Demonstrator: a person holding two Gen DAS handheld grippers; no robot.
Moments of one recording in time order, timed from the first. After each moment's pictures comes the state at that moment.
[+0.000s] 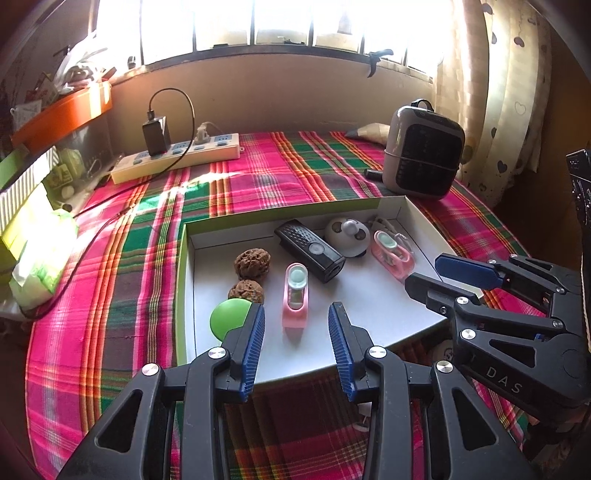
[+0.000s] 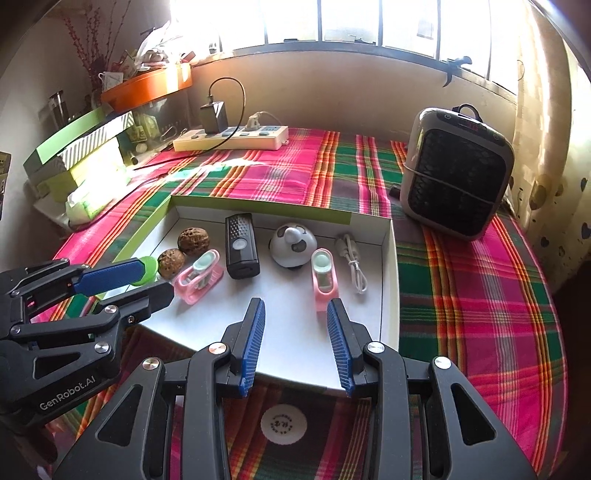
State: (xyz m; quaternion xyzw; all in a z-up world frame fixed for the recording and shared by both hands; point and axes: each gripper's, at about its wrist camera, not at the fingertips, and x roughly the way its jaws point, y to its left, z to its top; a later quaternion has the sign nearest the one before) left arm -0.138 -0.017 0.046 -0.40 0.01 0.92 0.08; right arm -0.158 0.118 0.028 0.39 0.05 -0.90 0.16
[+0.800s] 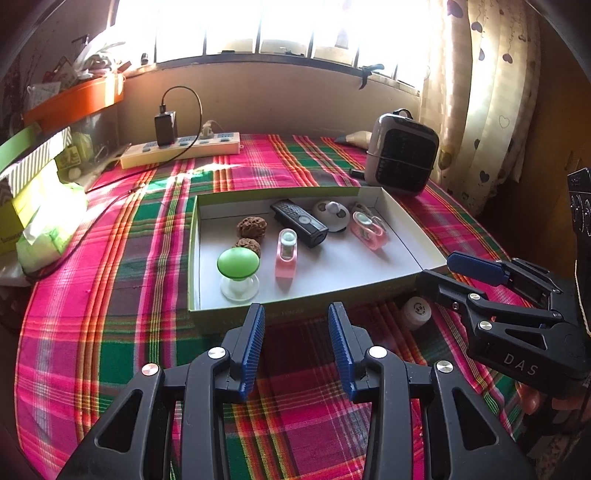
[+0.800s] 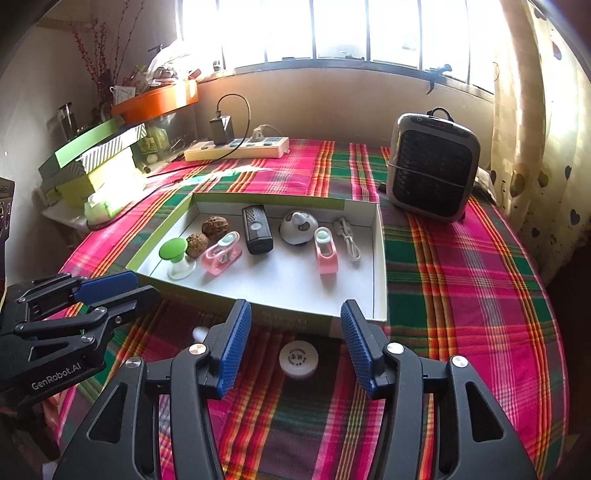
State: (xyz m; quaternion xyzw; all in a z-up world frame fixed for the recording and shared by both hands) left arm -0.086 -0.029 0.045 -0.38 -0.03 0.92 0.10; right arm -0.107 0.131 0.036 0.37 0.04 -0.92 0.16
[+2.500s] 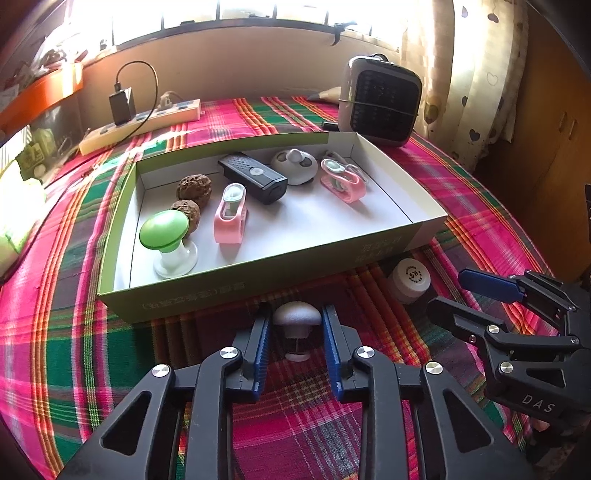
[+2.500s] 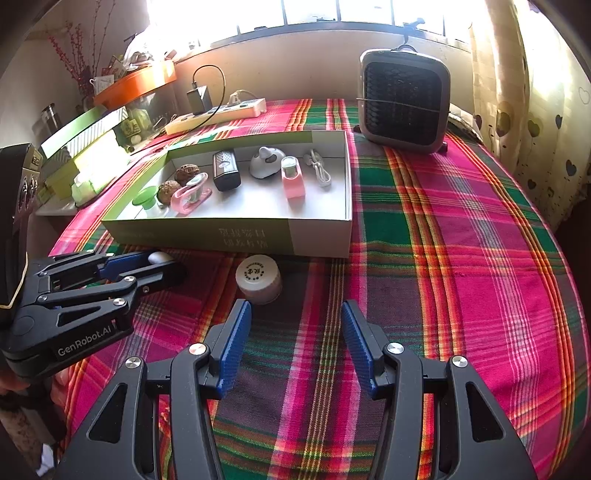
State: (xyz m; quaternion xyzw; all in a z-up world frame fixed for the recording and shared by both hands) left arm -0.103 0.008 0.008 -0.43 0.01 0.89 0.13; right arm -0.092 0.163 -0.004 0.42 0.01 -0.90 0.14
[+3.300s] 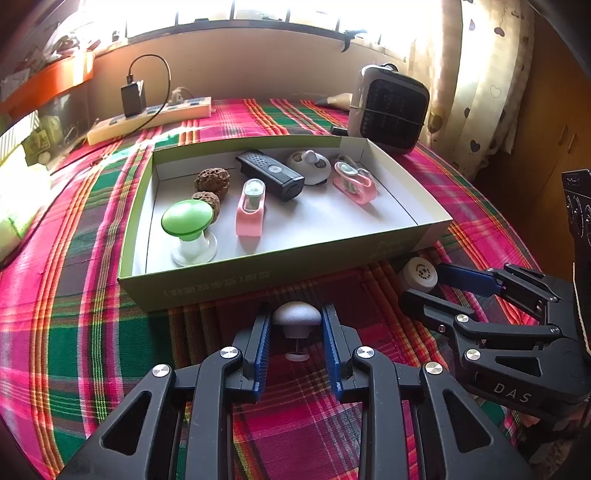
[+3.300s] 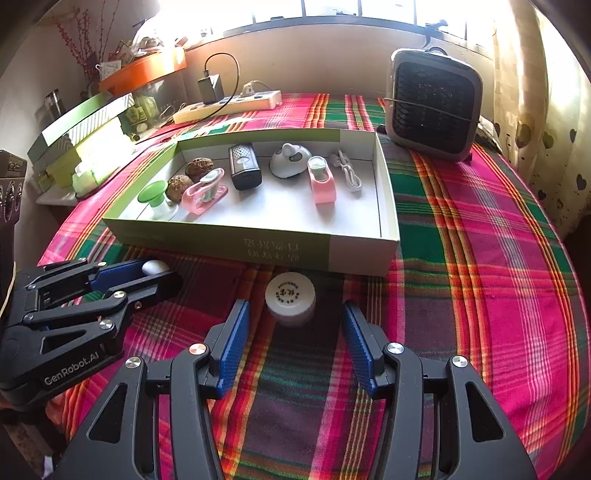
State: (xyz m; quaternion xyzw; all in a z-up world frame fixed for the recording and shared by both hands) left arm -0.101 -0.007 0.006 -0.42 -0.01 0.90 0.13; right arm -0.107 0.137 -0.006 0.43 0.03 -0.89 0.15
